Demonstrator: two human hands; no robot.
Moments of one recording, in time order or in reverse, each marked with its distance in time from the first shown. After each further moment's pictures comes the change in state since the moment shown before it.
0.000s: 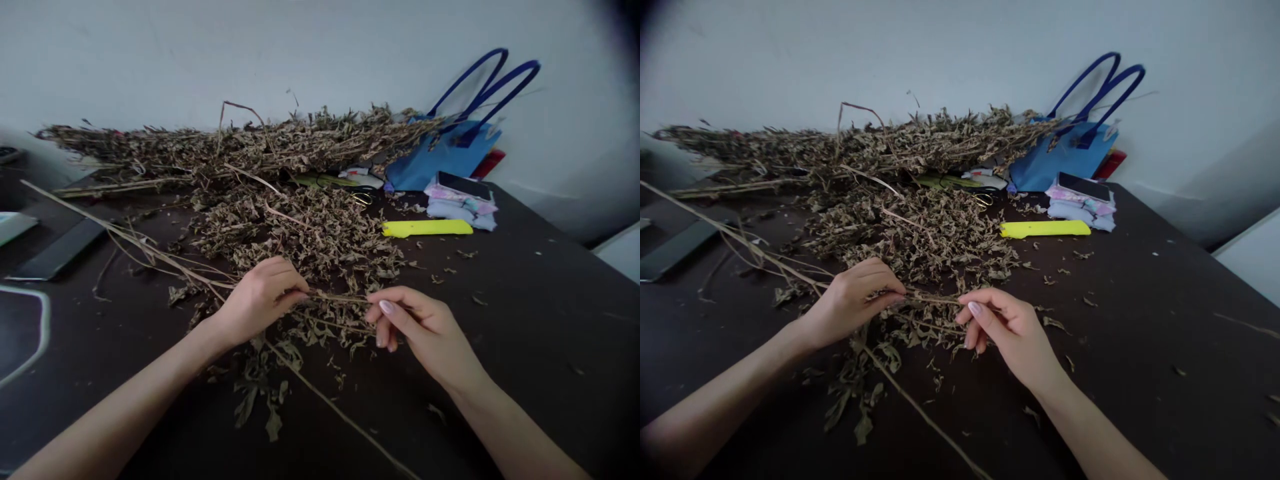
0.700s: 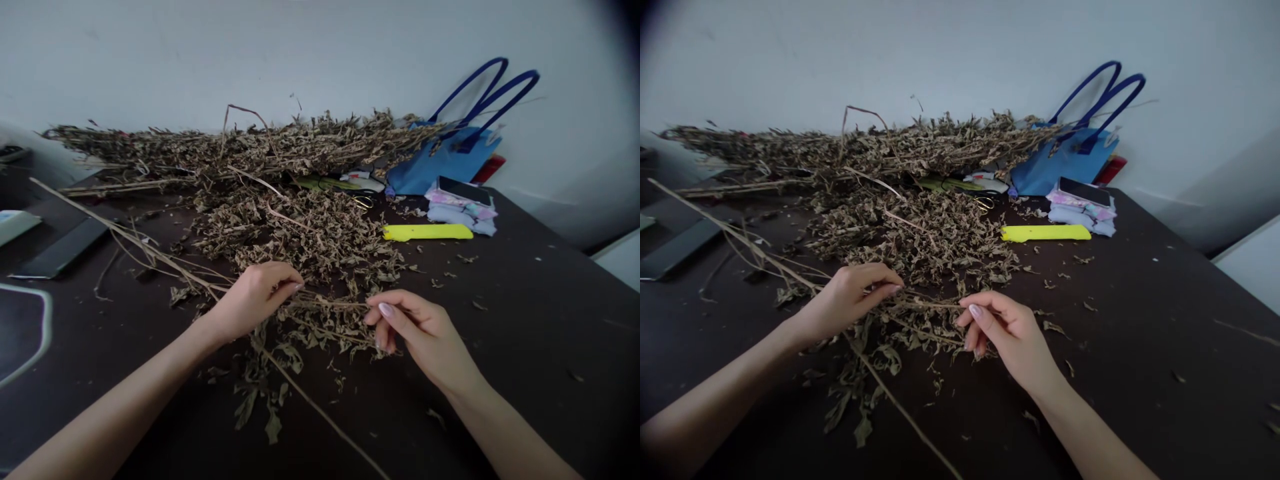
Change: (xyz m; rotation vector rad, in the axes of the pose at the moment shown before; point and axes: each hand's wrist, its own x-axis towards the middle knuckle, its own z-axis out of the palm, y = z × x) left_hand -0.001 -0.005 -0.008 -0.047 -0.092 -0.169; right_hand 0.001 0.002 0.002 0.028 0.008 0.014
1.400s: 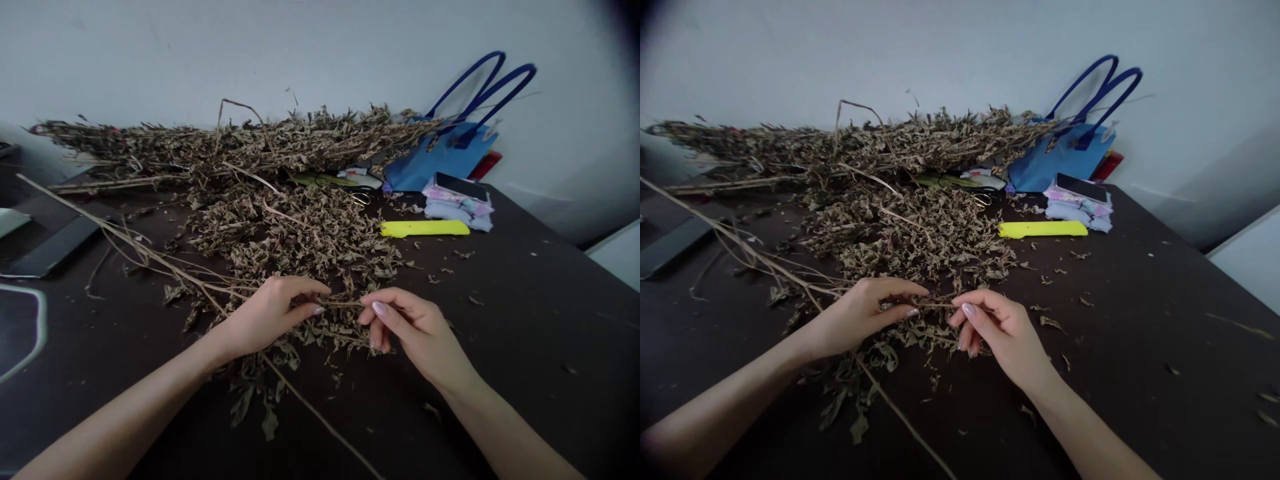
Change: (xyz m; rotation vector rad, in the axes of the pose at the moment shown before) left_hand 0.002 0.028 0.015 -0.234 -0.133 -0.073; right_hand -0.002 -0.001 0.004 -0.016 -0.017 0.008
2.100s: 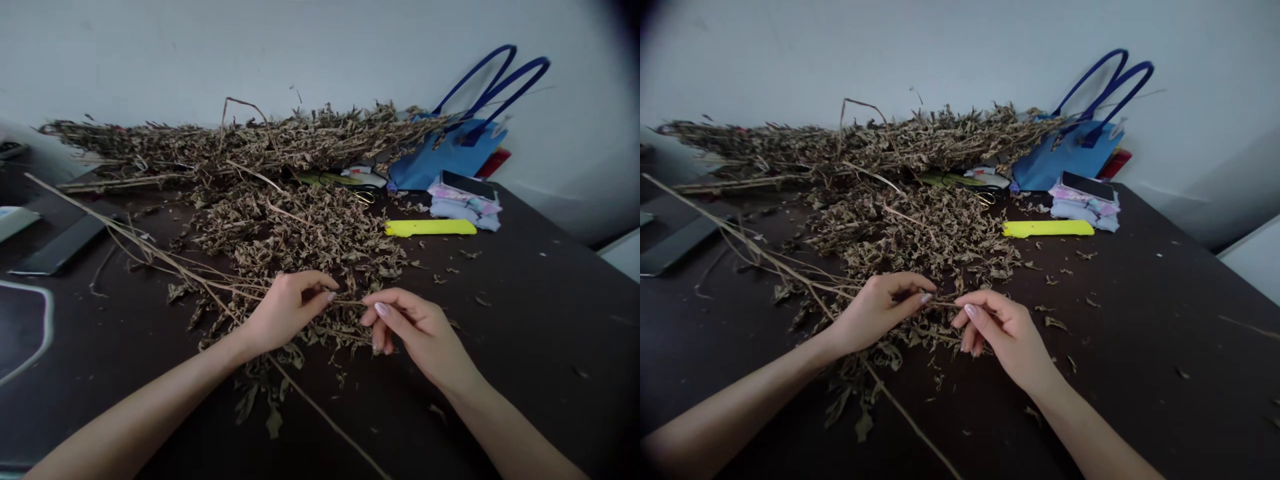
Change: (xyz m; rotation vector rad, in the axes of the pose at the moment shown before) left_hand 0.007 0.001 0.019 -0.103 0.149 -0.063; right_hand 0.001 0.001 0.003 -0.025 -0.007 0.015
